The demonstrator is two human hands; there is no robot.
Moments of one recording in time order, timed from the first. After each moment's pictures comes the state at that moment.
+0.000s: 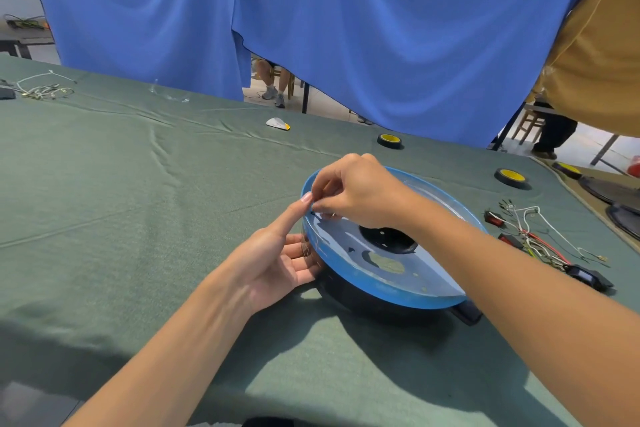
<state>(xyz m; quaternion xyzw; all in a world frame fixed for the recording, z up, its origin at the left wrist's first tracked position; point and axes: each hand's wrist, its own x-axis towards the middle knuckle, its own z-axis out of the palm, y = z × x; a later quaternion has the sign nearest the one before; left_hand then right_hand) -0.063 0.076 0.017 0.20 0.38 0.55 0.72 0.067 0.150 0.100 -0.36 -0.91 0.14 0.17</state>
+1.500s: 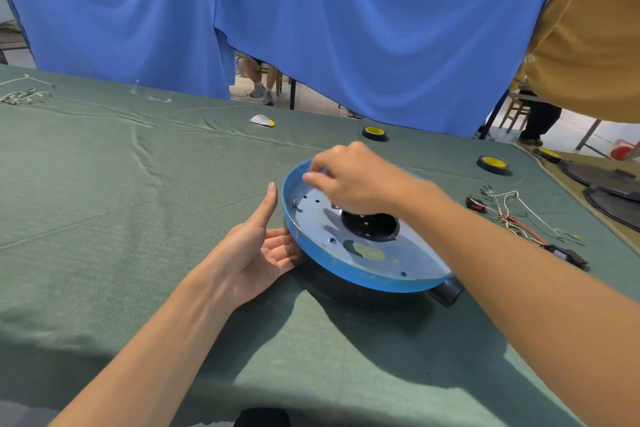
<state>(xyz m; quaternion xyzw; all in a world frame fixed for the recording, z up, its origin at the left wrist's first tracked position) -0.064 0.084 0.011 0.18 0.42 0.56 0.69 0.081 0.146 0.112 -0.40 -0.91 0.02 0.09</state>
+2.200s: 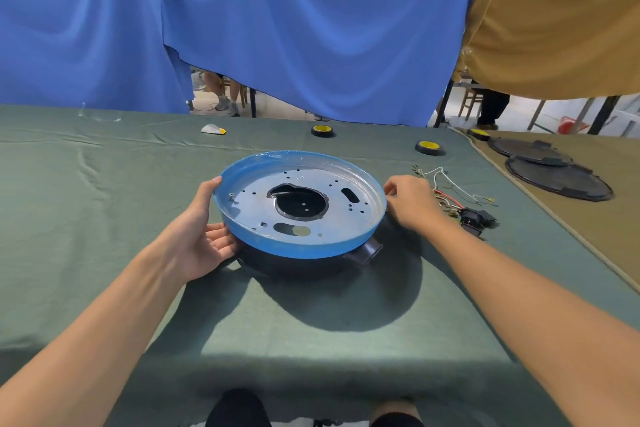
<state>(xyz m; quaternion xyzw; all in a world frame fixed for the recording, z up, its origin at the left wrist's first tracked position) -0.051 0.087 0.027 0.16 0.51 0.56 0.64 0.261 0.185 0.033 -0.65 -0.72 0.06 0.23</state>
